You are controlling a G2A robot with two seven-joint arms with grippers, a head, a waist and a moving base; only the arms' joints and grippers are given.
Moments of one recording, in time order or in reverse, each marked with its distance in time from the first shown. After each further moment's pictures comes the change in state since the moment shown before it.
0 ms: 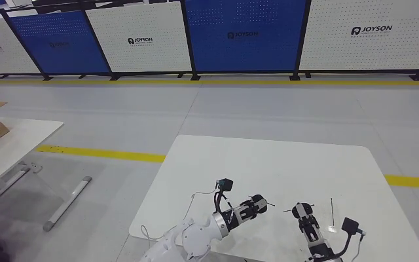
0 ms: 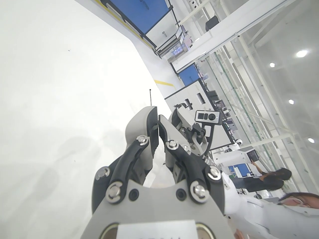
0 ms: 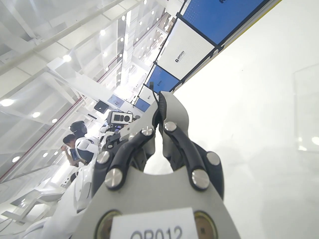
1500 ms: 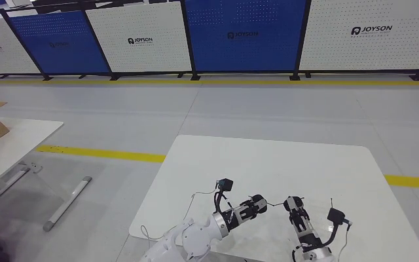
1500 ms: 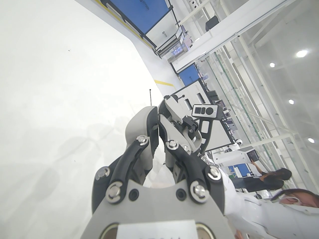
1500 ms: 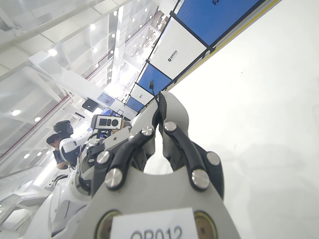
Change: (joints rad) left arm 0.000 0.000 0.000 0.000 0.000 0.000 0.000; right arm 0.082 -0.041 -0.057 0.042 -0.071 0.105 -0.024
